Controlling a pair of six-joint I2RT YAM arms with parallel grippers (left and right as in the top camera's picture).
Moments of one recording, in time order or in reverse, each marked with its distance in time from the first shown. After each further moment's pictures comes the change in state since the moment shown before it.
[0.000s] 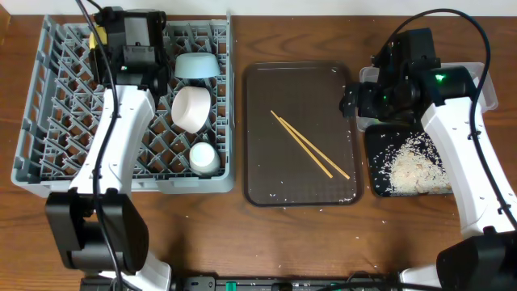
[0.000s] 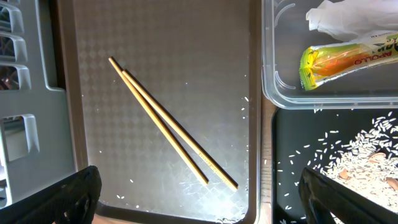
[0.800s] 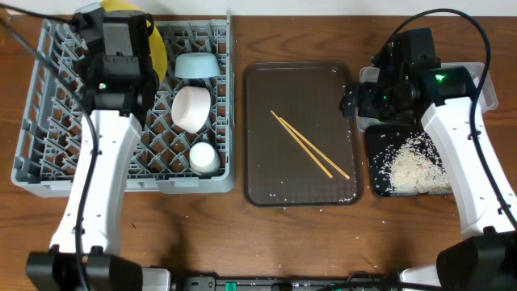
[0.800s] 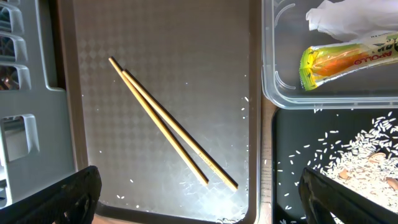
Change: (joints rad) left arm -0.007 -0.197 0.000 -0.140 0.172 -0.265; right arm 0.000 0.000 0.000 0.000 0.000 0.000
